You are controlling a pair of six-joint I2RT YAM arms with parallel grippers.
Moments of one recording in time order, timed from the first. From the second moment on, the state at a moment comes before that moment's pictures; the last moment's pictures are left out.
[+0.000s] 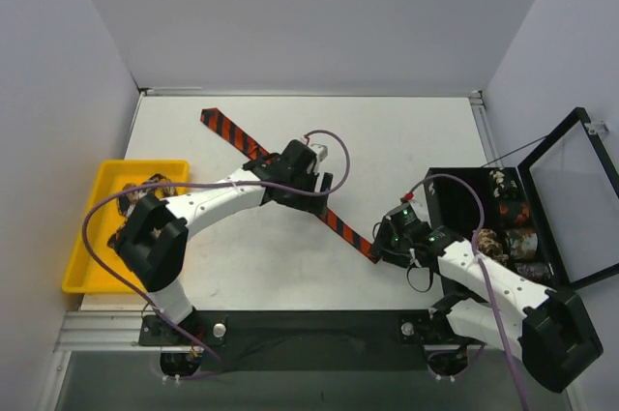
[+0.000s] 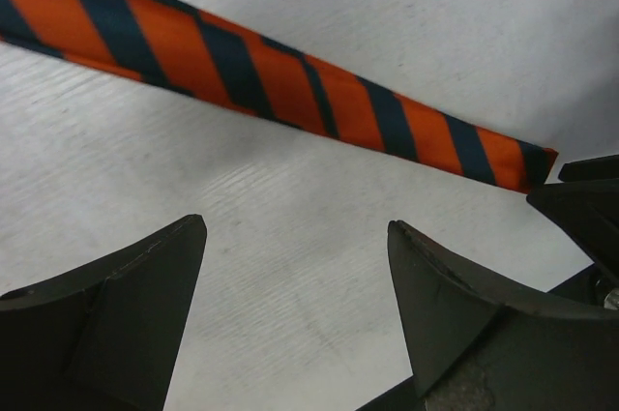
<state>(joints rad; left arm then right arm) -0.74 1.67 1.24 -0.53 0.05 -0.43 0.57 1.06 0.47 -0.49 0.07 0.83</state>
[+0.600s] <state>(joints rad) -0.85 1.92 1.40 -0.49 0.06 -0.40 0.54 0.87 0.28 -0.36 0.11 1.05</state>
